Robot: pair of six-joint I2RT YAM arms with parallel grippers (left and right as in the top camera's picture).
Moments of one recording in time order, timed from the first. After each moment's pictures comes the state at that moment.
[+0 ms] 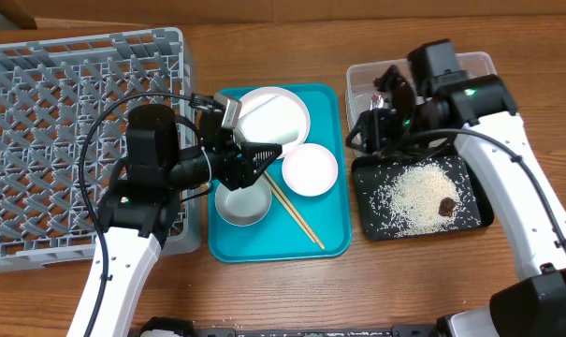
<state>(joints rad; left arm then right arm) -0.14 1.17 0.97 -0.36 0.82 -0.15 0.23 1.65 1.57 -1.19 -0.50 0.22</state>
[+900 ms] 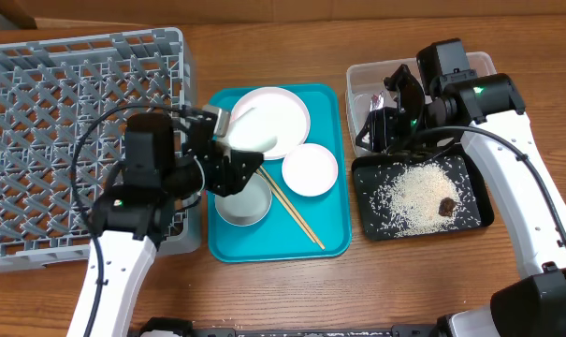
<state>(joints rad) -0.10 1.15 0.97 -0.57 0.62 -0.09 0.20 1.65 1.57 -1.21 -0.45 0.20</state>
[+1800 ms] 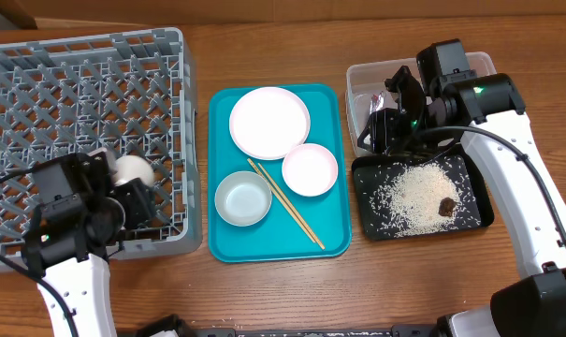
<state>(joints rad) 0.39 1.06 0.97 -0.98 0.17 -0.10 0.20 1.65 1.57 -1.22 -0.43 0.20</state>
